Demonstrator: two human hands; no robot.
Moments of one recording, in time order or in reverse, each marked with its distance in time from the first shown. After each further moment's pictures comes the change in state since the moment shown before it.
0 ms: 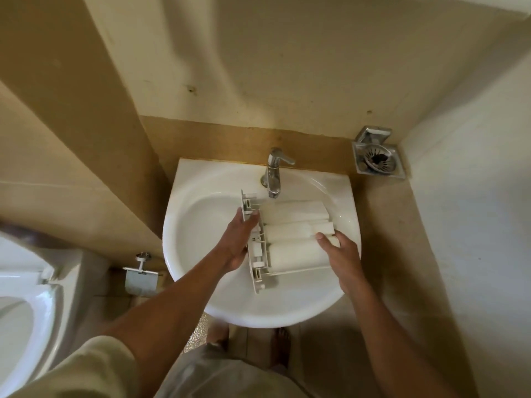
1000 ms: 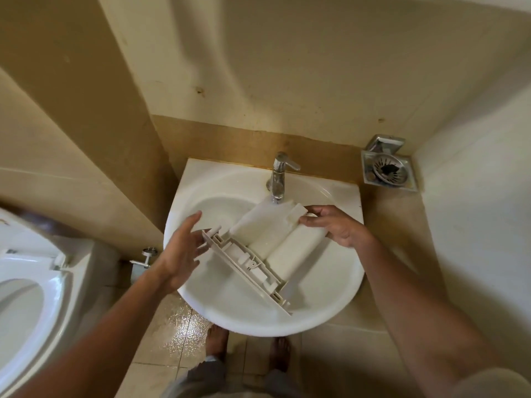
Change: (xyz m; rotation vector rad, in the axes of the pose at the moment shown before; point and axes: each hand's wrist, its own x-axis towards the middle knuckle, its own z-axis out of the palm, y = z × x) left_hand -0.061 0.023 -0.066 0.079 0.167 -0.144; right_hand 0.100 -0.055 0.003 -0.060 -0.673 0.137
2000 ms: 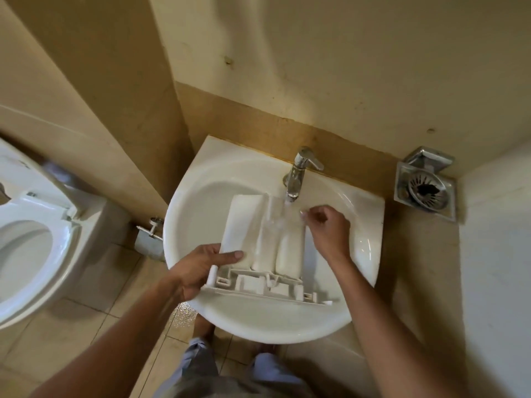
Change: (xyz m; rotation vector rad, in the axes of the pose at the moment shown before) left_hand -0.013 -0.039 0.050 -0.114 -0.024 -0.037; right_hand 0.020 0.016 0.038 -0.492 0.555 -0.367
